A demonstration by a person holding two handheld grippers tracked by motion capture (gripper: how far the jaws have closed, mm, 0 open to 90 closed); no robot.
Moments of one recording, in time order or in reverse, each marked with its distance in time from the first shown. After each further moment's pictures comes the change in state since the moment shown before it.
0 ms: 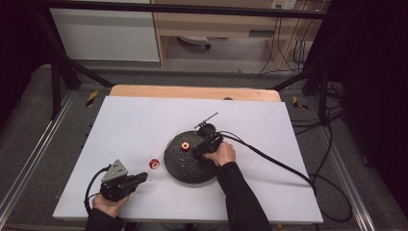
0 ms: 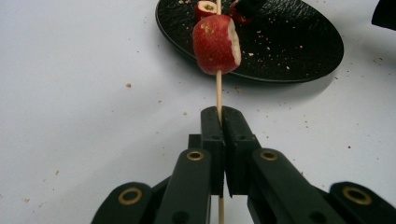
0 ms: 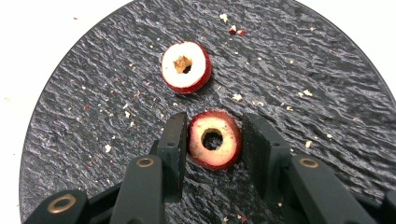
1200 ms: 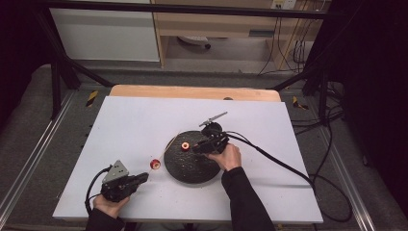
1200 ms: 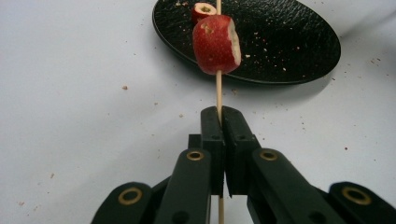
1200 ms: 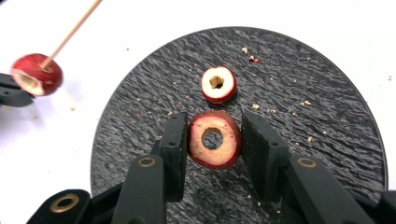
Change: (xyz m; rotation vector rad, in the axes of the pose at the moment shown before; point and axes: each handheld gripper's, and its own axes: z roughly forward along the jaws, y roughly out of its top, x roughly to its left) left arm -0.004 0.001 0.000 -0.004 0.003 0.007; right arm 0.016 -0.010 -0.041 -0.140 0.043 -0.001
